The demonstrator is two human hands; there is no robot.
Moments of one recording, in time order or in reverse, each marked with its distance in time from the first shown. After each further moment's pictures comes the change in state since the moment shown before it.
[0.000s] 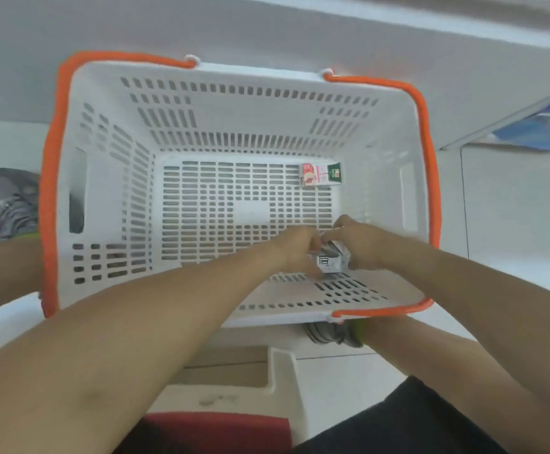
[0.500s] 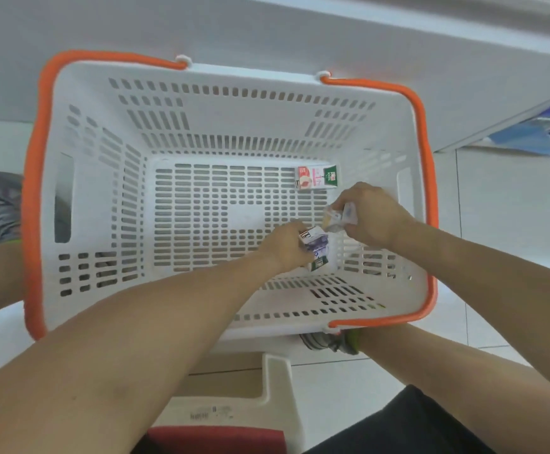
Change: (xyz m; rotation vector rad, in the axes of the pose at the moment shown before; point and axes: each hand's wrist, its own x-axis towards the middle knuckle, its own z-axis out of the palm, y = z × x) left_hand 0.021 -0.021 0.011 -0.253 0.233 -0.079; right_hand -0.014 0.006 -0.046 0.204 0.413 0.128
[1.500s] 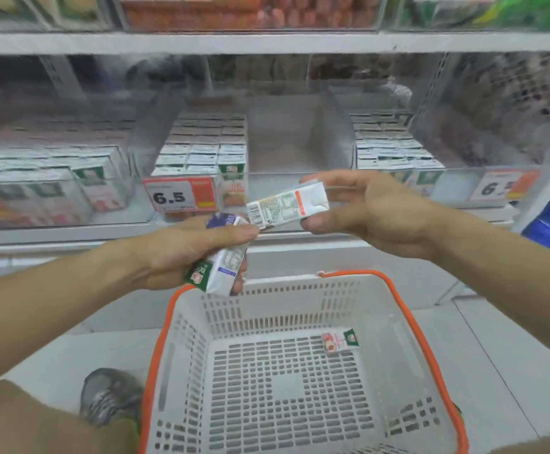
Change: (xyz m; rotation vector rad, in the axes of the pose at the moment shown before) left_hand -0.244 0.207 -0.286 -0.442 -0.050 0.250; right_hand -0.128 -0.151 -0.250 1.281 0.188 -0.566
